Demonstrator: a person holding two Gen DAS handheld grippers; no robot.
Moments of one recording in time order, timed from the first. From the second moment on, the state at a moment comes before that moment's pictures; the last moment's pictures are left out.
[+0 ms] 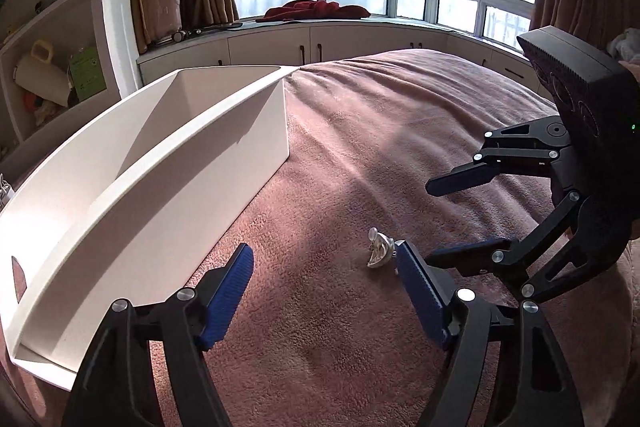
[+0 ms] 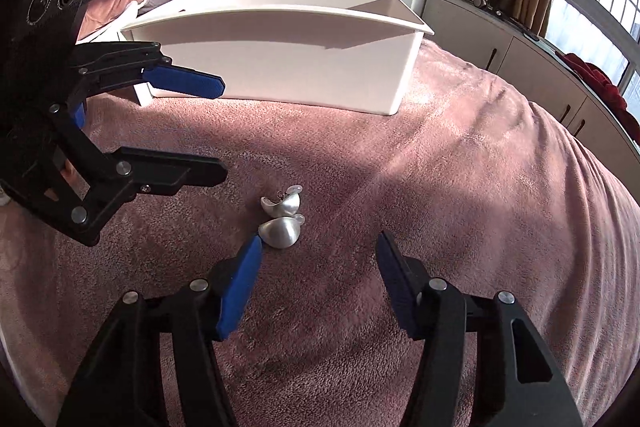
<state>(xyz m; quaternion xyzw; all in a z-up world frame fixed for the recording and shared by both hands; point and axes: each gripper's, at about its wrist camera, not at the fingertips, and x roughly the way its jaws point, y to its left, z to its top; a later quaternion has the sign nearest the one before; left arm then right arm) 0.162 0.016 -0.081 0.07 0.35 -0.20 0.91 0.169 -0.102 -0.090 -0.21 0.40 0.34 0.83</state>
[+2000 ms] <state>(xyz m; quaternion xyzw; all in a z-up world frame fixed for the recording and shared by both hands) 0.189 0.002 -0.116 0.05 0.39 -0.26 0.88 0.191 -0.092 -0.109 -0.17 0.43 0.38 0.80</state>
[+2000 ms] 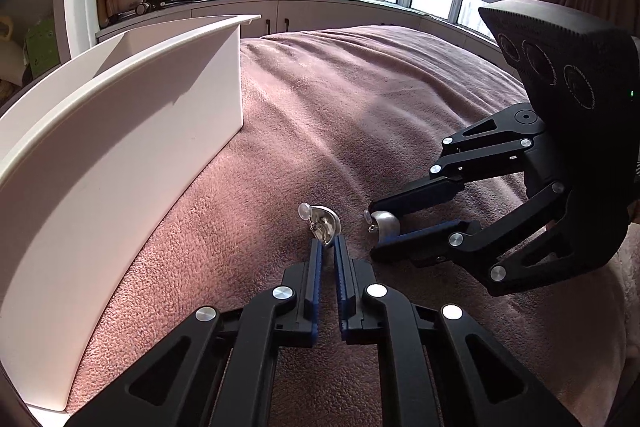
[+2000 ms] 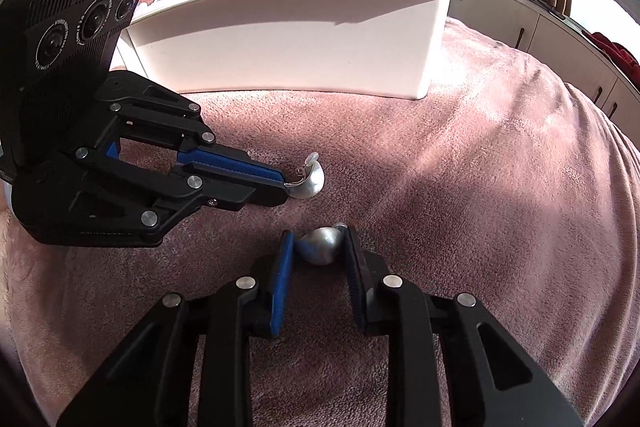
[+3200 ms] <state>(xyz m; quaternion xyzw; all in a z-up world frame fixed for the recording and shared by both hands) 0.204 -0.020 -0.115 0.07 0.42 -0.25 0.87 0.187 -0.117 -0.089 -0.15 0.43 0.35 0.82</state>
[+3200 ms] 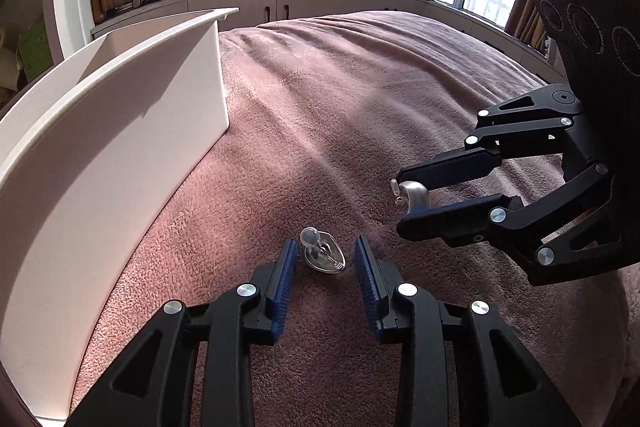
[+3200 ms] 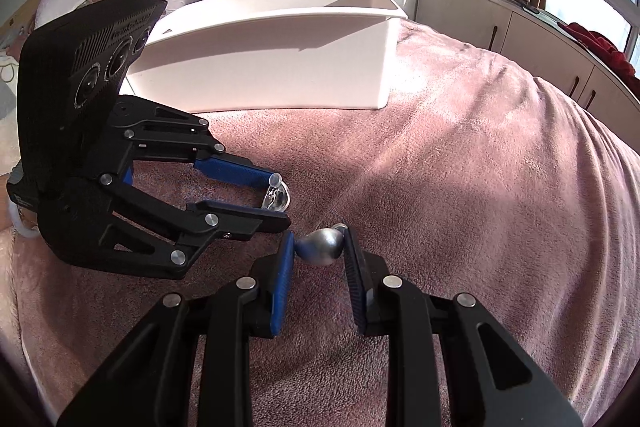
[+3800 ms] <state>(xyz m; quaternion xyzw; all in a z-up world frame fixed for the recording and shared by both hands) 0.182 0.005 -0.084 0.05 0.39 -0.23 0.89 0.185 -0.111 -0.071 -0.14 0.41 0.36 0.83</state>
